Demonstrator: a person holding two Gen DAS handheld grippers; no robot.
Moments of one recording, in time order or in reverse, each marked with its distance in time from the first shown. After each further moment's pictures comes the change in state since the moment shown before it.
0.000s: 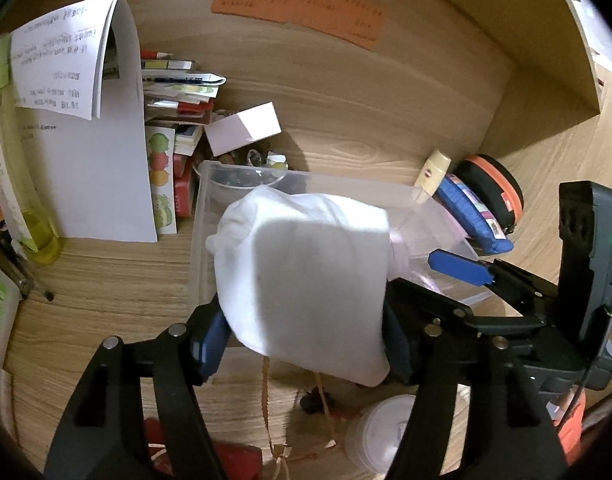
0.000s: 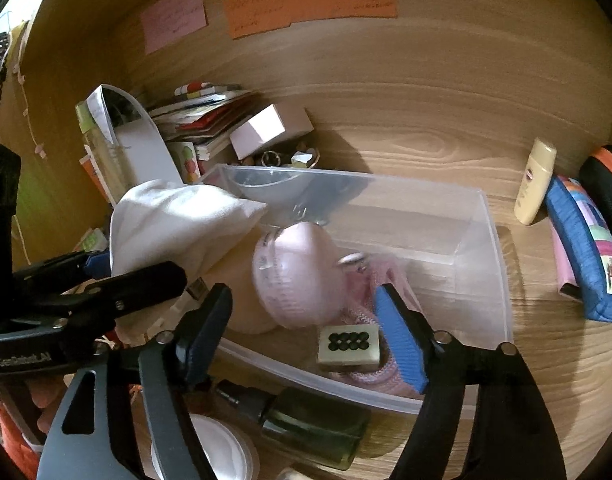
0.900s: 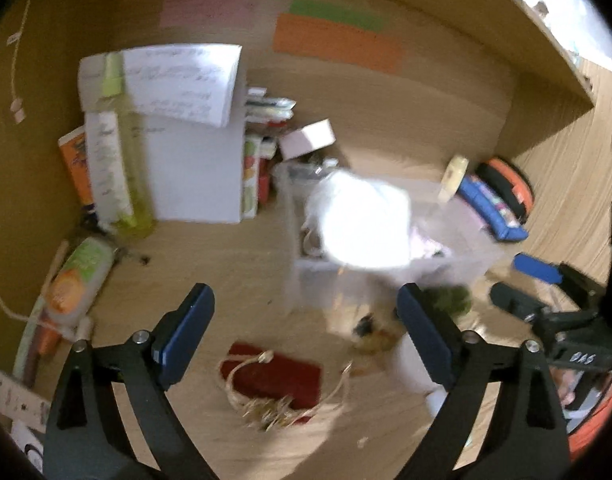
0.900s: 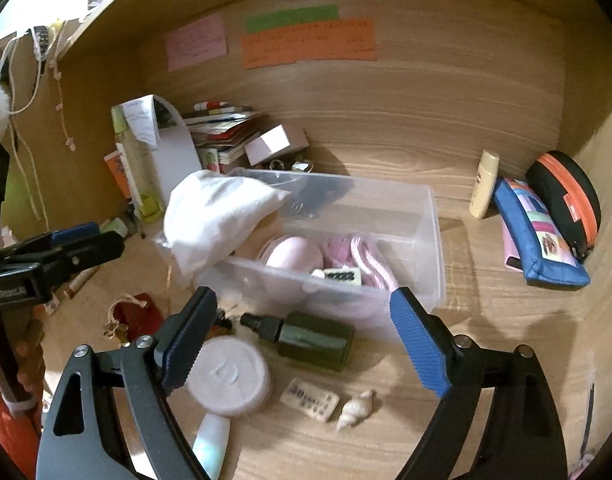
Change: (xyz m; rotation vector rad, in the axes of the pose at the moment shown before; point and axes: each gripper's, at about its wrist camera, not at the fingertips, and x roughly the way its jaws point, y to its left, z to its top) left arm -0.083 0.021 -0.039 0.010 -0.047 0.173; right arm -0.085 0.021 -0.040 -0.029 -0.061 -0.065
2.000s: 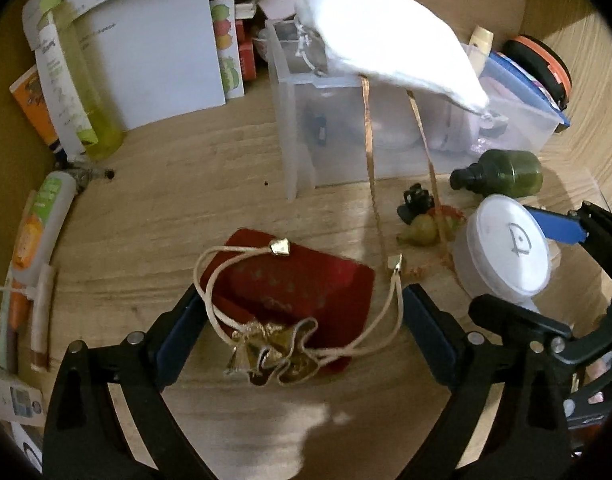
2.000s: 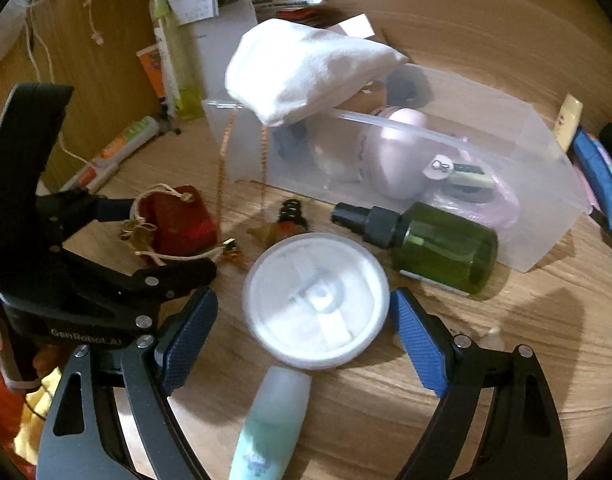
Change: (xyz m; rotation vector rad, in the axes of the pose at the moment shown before) left arm 0.072 -0.008 -0.051 0.139 0.302 0.069; right arm 0.061 0.052 -0.052 -0.100 0.233 0.093
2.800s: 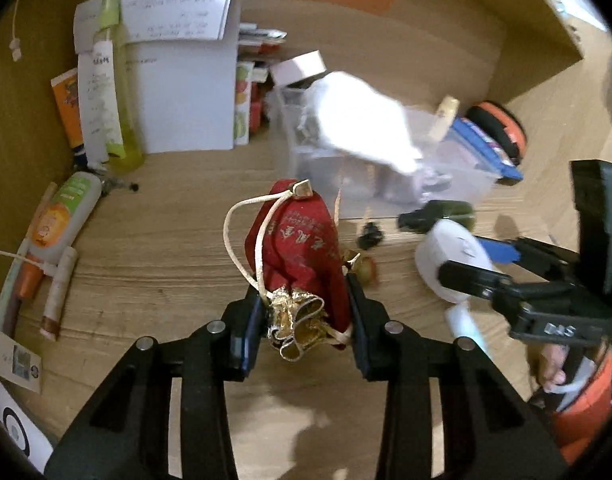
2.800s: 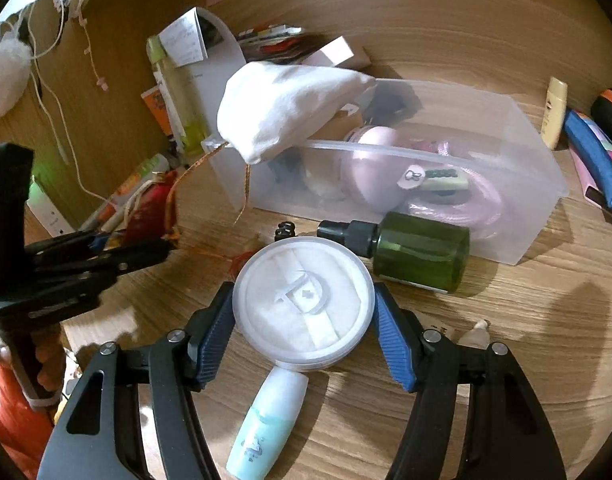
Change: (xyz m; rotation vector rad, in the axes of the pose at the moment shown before) left arm -0.063 0.016 -0.017 -0.084 -0.188 -0.139; right arm -0.027 -0.019 0.001 0.103 -0.079 0.092
